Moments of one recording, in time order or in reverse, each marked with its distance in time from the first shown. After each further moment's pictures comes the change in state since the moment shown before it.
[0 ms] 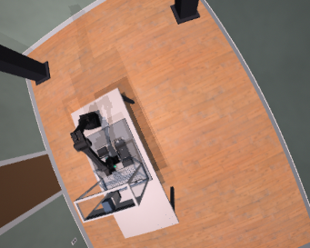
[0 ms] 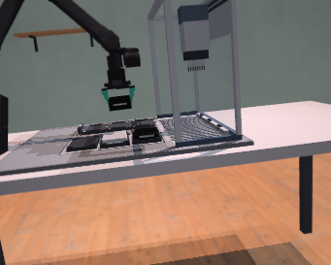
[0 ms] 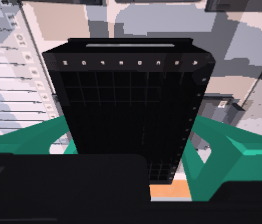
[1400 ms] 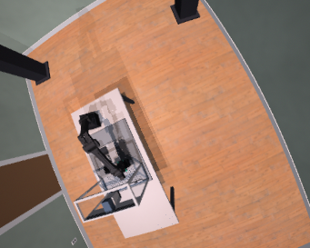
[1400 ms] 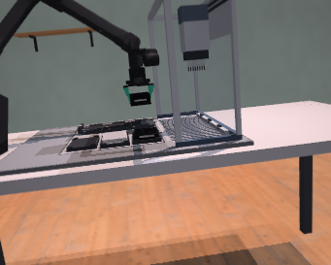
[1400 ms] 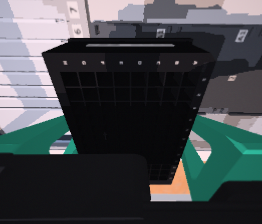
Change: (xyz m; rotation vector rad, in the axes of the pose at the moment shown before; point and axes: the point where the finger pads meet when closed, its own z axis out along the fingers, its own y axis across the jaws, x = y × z) arm 0.101 0.085 0.004 0.006 0.002 0.004
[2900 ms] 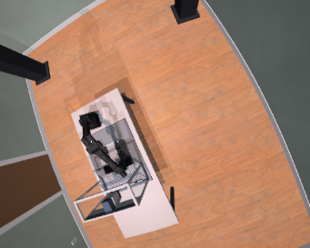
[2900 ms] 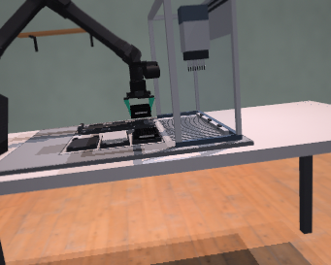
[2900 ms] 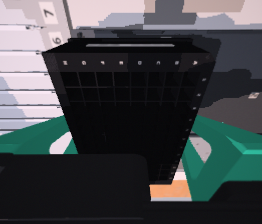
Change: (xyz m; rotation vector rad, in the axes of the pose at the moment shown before) arm -0.003 -0.004 0.052 0.010 -0.002 0.008
